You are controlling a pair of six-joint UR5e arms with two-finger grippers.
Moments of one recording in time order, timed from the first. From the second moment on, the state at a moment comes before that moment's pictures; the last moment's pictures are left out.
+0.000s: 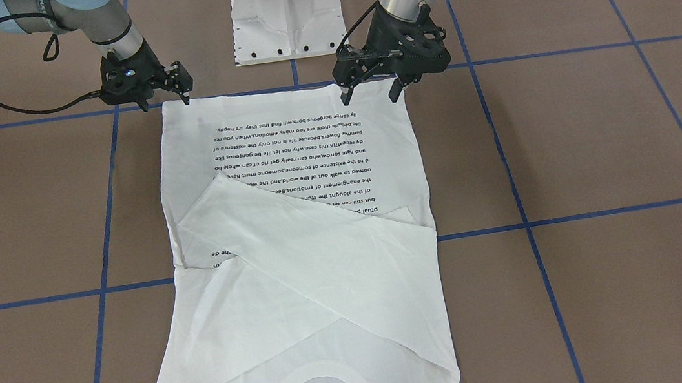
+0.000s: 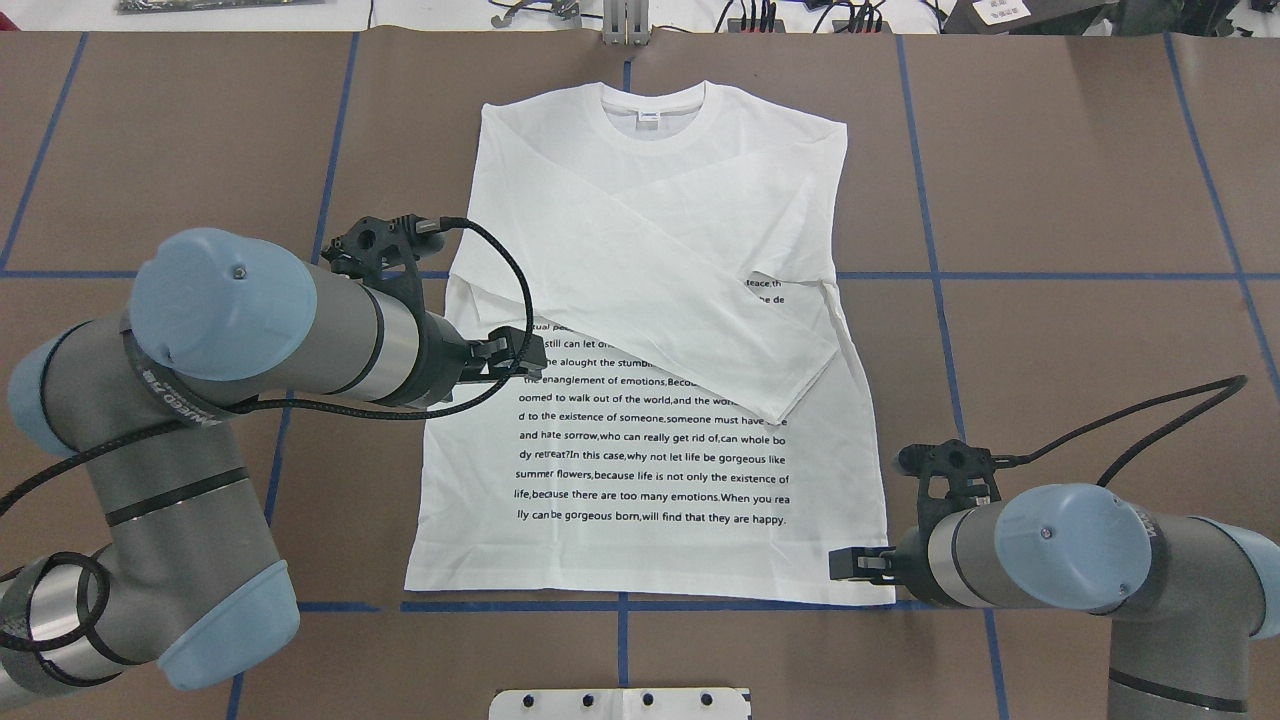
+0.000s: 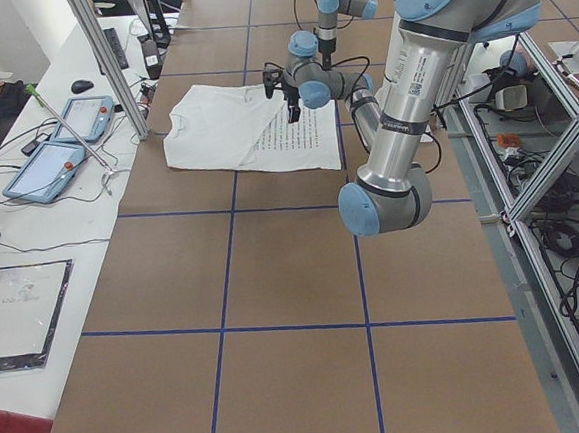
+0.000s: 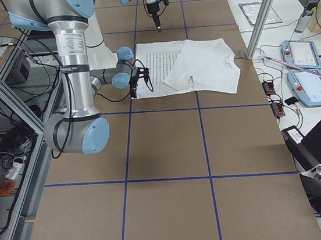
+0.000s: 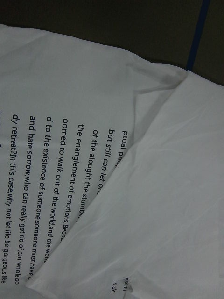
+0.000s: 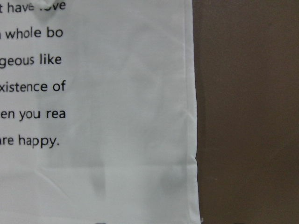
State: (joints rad) left arm -0.53 -2.03 -2.01 -1.75 -1.84 -1.45; right arm 0.25 -1.57 2.07 -1.24 1.75 1.45
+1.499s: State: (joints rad) left arm -0.53 -2.03 -2.01 -1.75 -1.84 -1.45; right arm 0.22 -1.56 2.04 -1.25 1.76 1.45
